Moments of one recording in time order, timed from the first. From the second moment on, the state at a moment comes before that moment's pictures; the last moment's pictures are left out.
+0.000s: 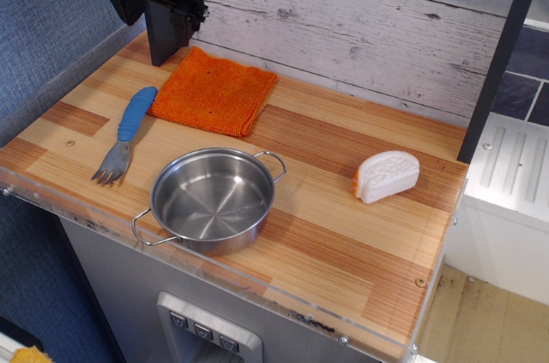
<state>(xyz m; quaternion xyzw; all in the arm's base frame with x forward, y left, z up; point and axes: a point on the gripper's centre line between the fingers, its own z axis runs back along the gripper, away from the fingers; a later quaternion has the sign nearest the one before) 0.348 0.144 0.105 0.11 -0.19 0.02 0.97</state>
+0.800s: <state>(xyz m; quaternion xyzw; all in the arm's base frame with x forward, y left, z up) 0.366 0.118 0.059 0.08 -0.12 0.02 0.99</state>
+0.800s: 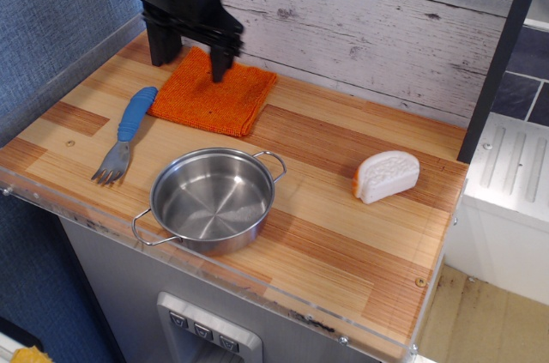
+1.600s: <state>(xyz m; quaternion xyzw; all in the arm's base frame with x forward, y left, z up) 0.378 0.113 0.025 0.07 -0.07 0.04 0.99</state>
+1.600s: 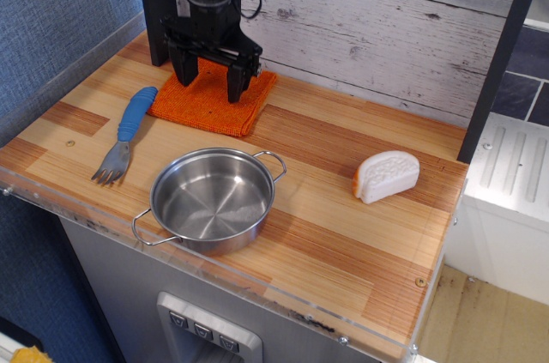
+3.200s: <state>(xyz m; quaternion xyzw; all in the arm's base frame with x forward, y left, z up) 0.375 0.043 0.013 0.02 -0.10 0.00 0.99</state>
